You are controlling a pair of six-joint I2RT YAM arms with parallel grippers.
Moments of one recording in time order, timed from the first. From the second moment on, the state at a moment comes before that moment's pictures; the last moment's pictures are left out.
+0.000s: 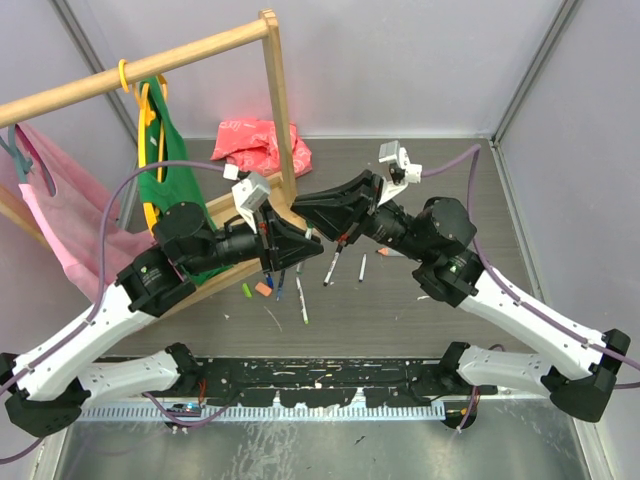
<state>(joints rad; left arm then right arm) -0.89 0.95 1.17 -0.18 0.37 -0.37 0.91 1.05 1.11 0.34 -0.32 0.41</state>
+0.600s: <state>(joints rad) -0.90 0.95 1.21 -0.33 0.40 -0.33 1.05 0.99 0.94 0.48 -0.08 0.40</state>
